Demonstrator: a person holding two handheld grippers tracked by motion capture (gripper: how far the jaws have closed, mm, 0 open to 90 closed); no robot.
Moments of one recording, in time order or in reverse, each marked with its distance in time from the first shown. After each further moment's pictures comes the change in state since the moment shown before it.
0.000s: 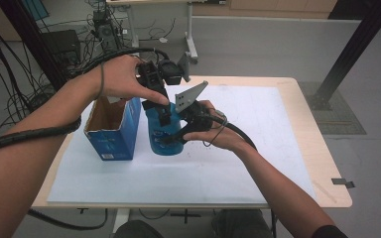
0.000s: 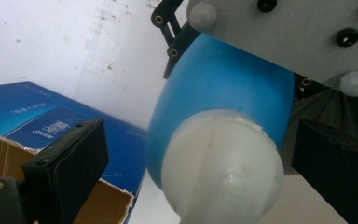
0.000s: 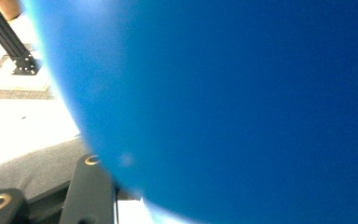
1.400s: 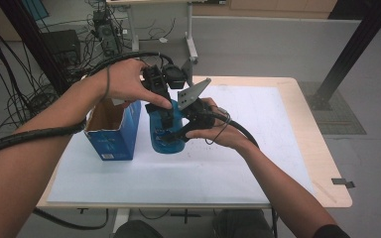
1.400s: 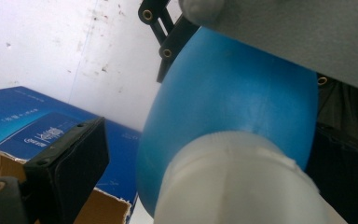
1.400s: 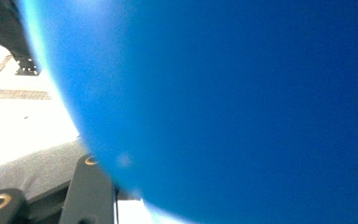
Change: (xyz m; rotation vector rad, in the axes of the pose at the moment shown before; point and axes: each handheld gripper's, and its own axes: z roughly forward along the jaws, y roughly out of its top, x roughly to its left) left arm -0.001 0.005 0.009 0.016 -0.009 0.025; right arm 0.000 0.004 -0.007 -0.011 0.008 0.000
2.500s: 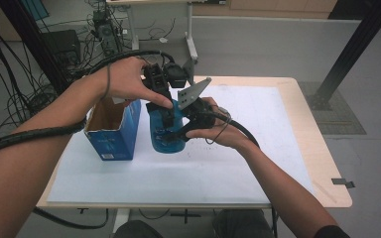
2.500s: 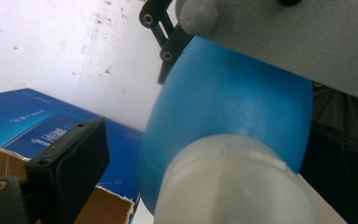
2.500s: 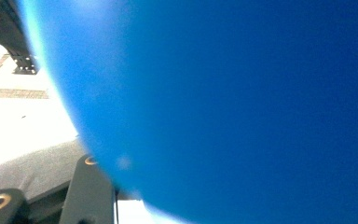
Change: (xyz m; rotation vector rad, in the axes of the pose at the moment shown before) left arm -0.002 0.002 -0.006 0.001 0.014 0.014; right arm 0.001 0.002 -0.002 0.000 -0.006 -0.013
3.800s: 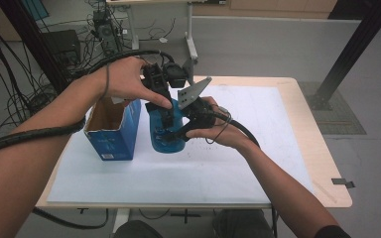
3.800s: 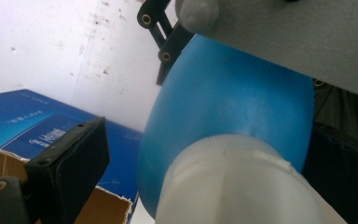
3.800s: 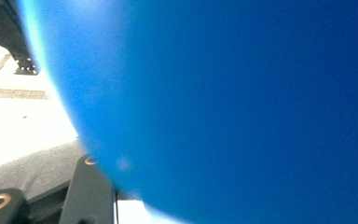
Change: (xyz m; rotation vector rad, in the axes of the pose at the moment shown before) left arm 0.000 -0.001 -0.002 -0.008 -0.010 0.002; right arm 0.001 0.002 -0.001 -0.001 0.002 -0.003
